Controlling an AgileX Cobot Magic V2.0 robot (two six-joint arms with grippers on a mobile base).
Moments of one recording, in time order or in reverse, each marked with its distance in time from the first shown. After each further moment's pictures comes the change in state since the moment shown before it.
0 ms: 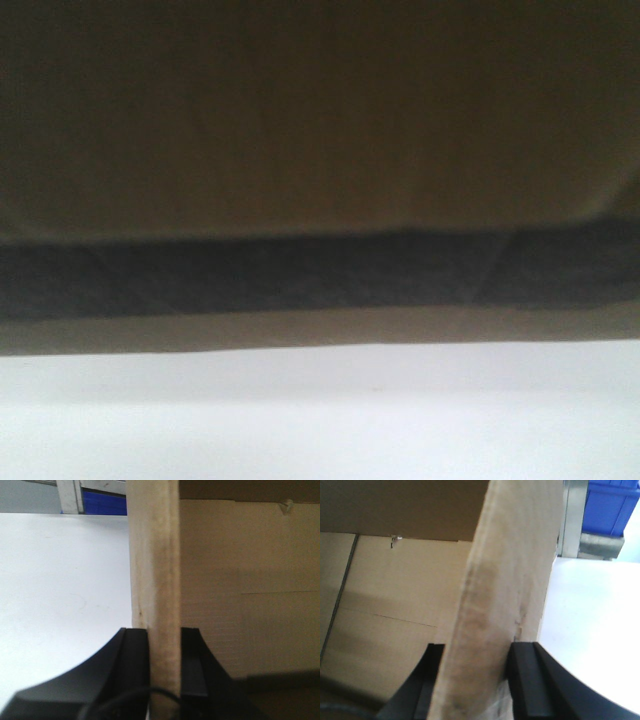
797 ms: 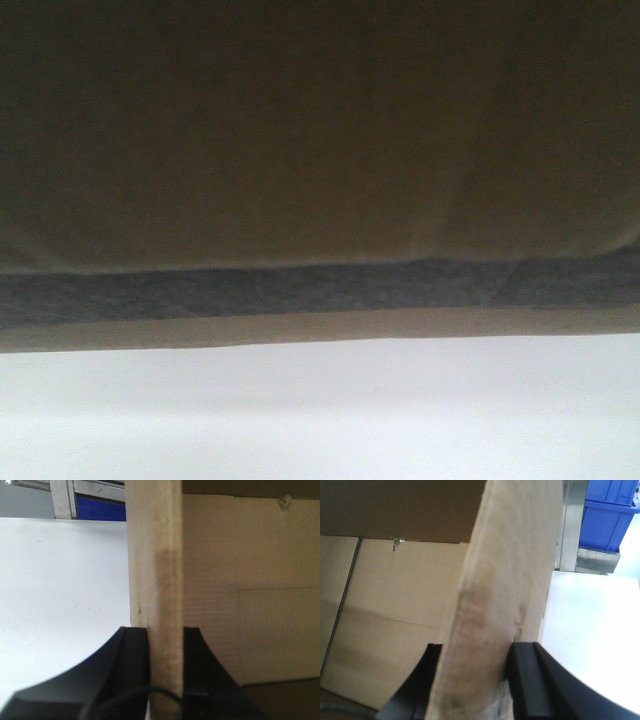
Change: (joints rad) left arm 0.000 -0.109 0.078 -0.039 -0.024 0.003; right arm 0.000 -0.138 0.063 0.000 -0.030 -0.009
